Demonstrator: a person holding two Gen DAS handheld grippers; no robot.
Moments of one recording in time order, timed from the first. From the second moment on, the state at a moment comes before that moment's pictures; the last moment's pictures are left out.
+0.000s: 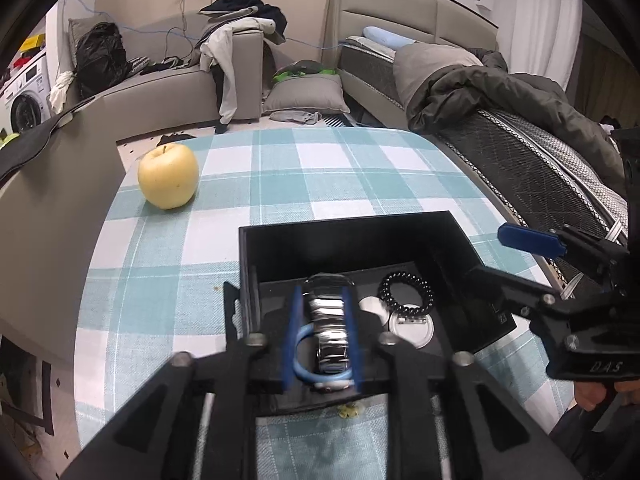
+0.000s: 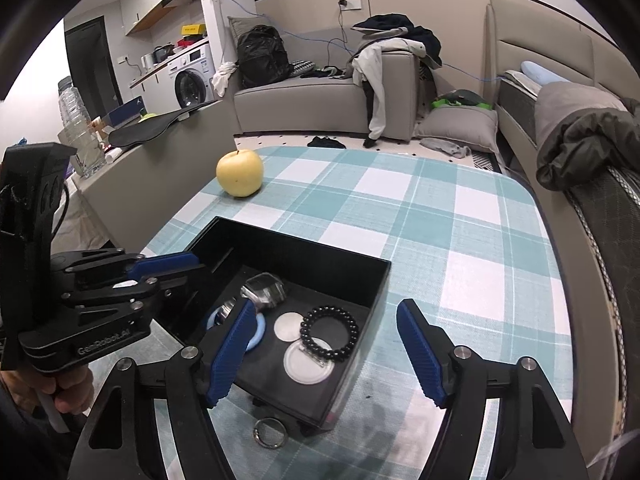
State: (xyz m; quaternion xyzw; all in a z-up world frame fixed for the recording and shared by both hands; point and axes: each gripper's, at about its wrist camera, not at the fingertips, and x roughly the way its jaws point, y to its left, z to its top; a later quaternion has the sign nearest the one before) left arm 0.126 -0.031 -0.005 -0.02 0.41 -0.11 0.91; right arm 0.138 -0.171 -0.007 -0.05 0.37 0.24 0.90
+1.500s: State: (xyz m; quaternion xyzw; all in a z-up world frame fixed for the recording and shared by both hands) left arm 0.066 -0.019 -0.042 -0.03 0.44 -0.07 0.89; right arm 0.078 -0.192 -0.070 0.05 0.47 0.18 0.86
